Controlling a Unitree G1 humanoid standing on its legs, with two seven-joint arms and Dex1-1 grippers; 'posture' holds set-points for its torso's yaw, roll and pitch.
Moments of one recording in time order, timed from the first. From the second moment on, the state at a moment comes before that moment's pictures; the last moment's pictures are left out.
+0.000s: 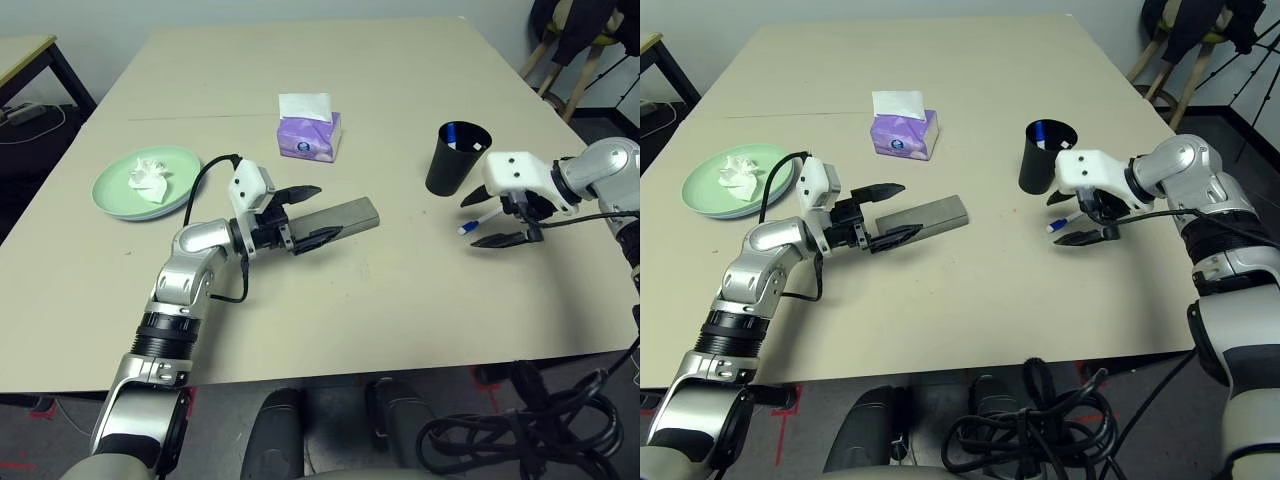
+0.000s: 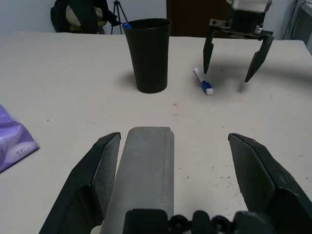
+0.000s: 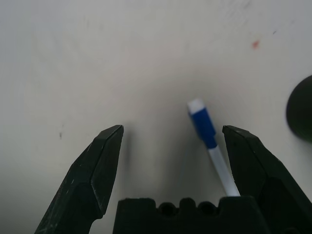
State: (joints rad) left arm -0.50 0.42 -0.04 0.13 -0.30 0.17 -1.03; right arm -1.05 -0.82 0.42 0.97 -0.27 -0.42 1.49
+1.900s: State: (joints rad) left arm -0.42 0.41 -0.02 0.01 -0.32 0.21 -0.89; right arm -1.30 -0.72 0.58 1.30 -0.65 -0.88 1.36
